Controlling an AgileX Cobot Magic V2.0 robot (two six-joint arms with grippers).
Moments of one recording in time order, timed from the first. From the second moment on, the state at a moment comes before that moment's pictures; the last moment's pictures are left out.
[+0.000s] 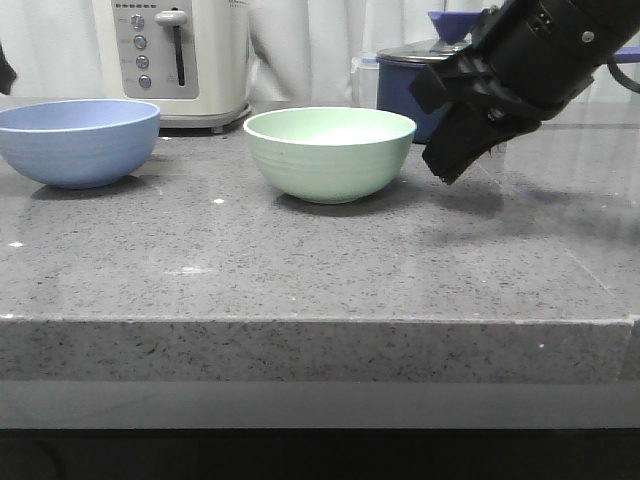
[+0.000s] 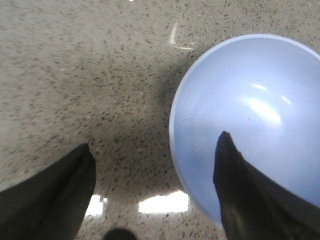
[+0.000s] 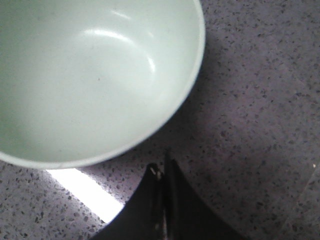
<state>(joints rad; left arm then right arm) -0.02 1.61 -1.40 -0.17 0.92 0.08 0.34 1.55 -1.05 0.52 0.45 -0.60</state>
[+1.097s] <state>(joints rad) -0.02 1.73 -1.42 -0.30 0.86 0.14 0.34 1.55 -1.05 0.52 0.45 -0.60</state>
